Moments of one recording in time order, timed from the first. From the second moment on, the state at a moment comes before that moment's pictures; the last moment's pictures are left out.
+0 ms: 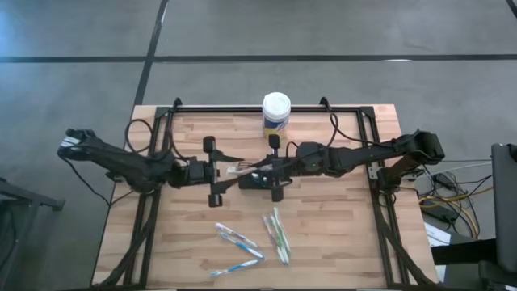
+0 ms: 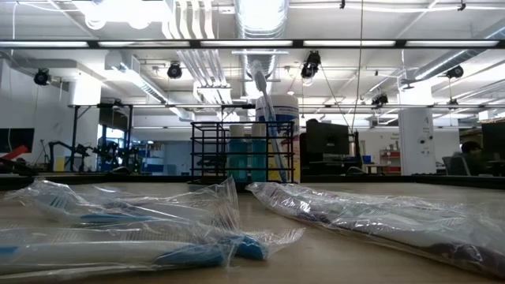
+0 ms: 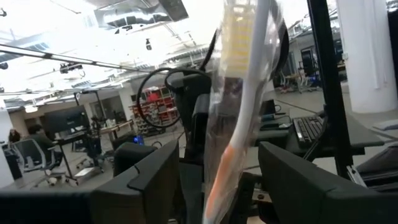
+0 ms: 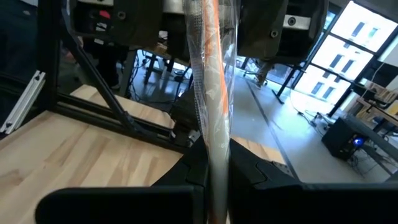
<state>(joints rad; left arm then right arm) -0.28 1.11 0.81 0.62 -0.33 0.31 0.11 1.56 1.19 0.26 0.10 -0.32</state>
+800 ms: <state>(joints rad) -0.27 1.13 0.84 0.58 -0.25 0.38 0.11 1.56 1.19 0.23 0.09 -0.30</state>
